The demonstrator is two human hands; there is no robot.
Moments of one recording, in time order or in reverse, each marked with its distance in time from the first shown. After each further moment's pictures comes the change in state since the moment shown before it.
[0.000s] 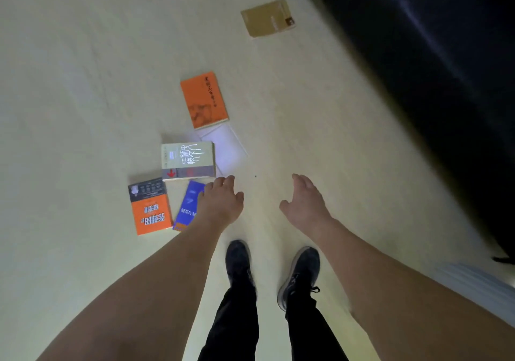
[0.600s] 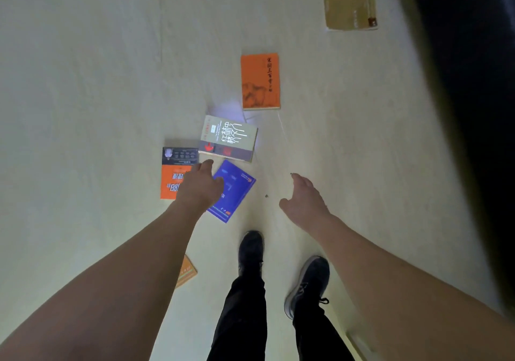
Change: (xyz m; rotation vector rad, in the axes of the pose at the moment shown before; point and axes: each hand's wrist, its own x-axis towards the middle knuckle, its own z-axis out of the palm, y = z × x) left_hand 0.015 -0.175 -0.023 -0.378 0.081 -0.277; right_hand 0.039 -0.116 0.070 -0.182 -0.173 -0.115
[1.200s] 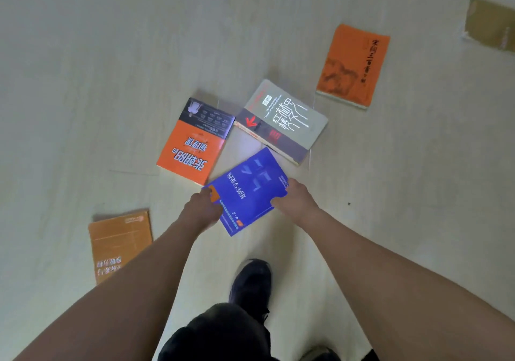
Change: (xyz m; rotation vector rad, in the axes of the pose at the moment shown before) left_hand 0.148 -0.208 0.234 -0.463 -0.073 -0.377; right_hand 0.274 0.015 0.243 -0.025 -0.178 -0.055
